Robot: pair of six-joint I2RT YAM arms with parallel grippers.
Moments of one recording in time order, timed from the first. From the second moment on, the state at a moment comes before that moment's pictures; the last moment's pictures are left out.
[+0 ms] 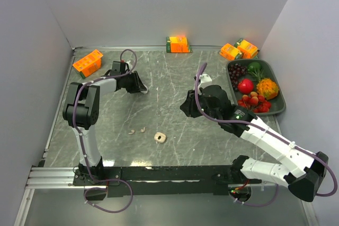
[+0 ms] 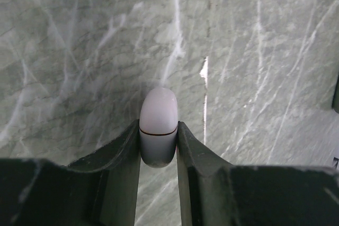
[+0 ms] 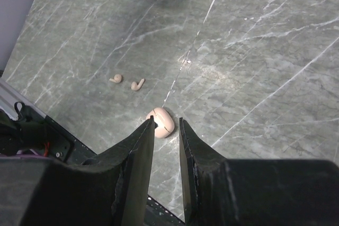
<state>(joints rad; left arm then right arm) -0.19 1.99 1.26 -0.10 0.46 -0.50 0.80 1.02 0.97 -0.45 0.08 0.49</state>
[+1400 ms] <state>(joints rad) -0.34 1.16 0.90 -0.33 -0.12 -0.56 0.86 1.18 0.93 -0.46 0.10 0.47</state>
